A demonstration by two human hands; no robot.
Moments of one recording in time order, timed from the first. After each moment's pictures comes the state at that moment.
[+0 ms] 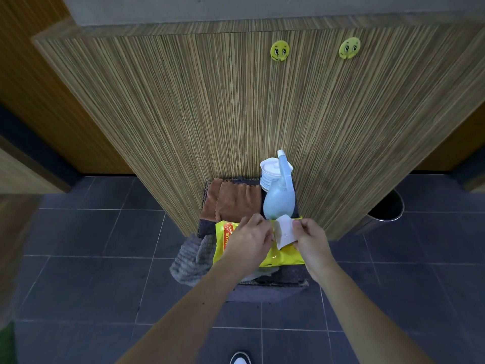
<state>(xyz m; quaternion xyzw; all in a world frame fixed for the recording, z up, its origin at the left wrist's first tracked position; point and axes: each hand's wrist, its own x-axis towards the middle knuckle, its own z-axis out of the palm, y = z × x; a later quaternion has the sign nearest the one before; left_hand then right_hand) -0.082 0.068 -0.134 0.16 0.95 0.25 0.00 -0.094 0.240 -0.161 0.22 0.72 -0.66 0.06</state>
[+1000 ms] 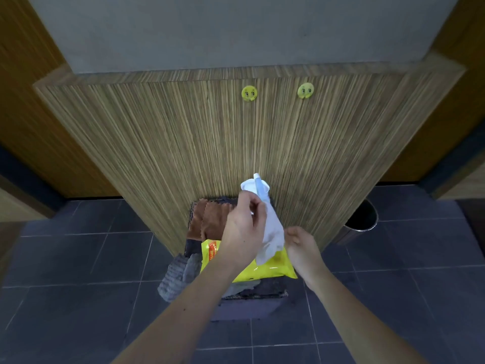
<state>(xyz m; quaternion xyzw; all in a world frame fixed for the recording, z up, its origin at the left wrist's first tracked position) -0.088 0.110 -0.017 0.05 0.84 0.54 -0.09 -0.074 0.267 -0.075 0.17 0.78 -0.60 0.08</state>
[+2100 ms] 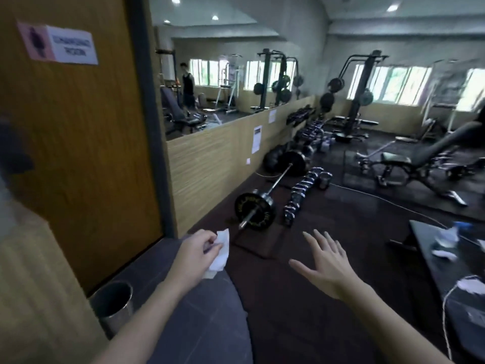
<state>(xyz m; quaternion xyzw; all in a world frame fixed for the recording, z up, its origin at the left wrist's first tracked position) 0.278 0.597 0.313 0.53 0.73 0.42 0.07 0.584 0.757 0.317 0.46 0.88 -0.09 -0.11</state>
